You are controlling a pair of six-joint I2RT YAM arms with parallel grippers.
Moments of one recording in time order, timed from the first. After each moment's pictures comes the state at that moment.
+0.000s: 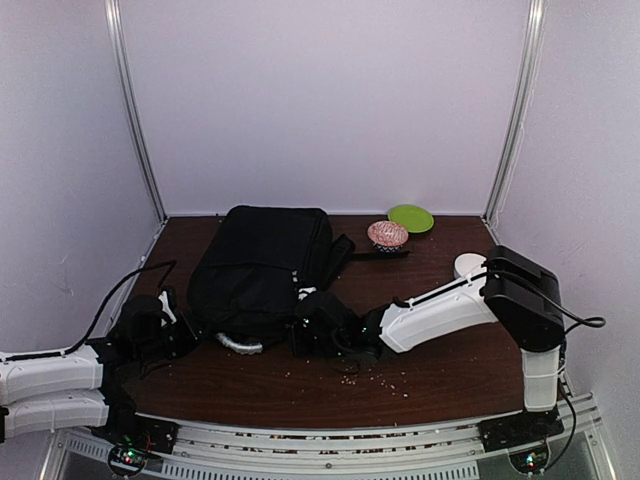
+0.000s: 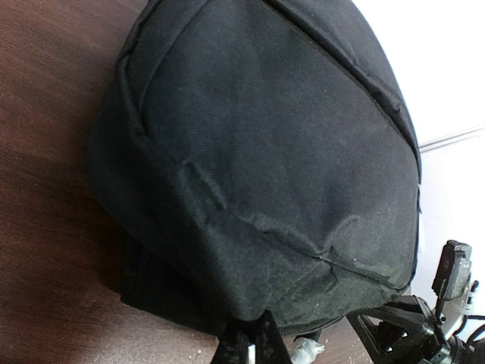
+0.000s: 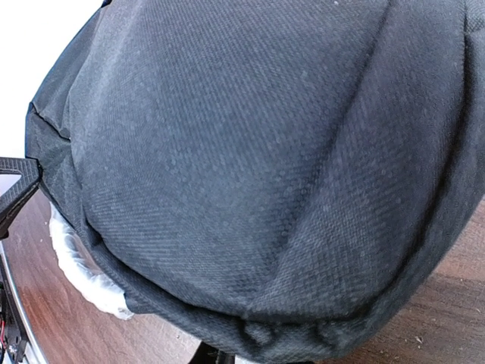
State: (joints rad) left arm -0.58 0.84 0.15 0.19 -0.02 -1.00; right arm 1.16 2.04 1.21 0.17 0.26 0.70
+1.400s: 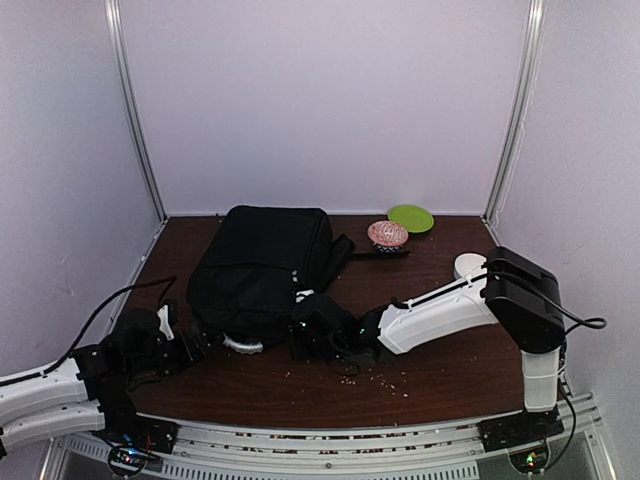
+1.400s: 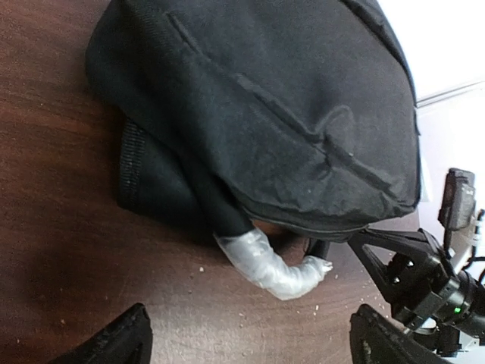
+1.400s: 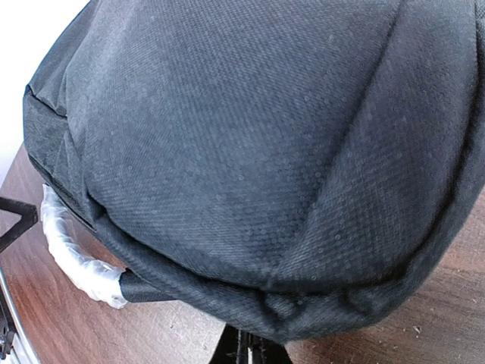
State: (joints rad) left arm -0.73 0.58 0.16 -0.16 -0.07 -1.01; right arm 1.18 2.04 1.23 0.12 0.28 0.68
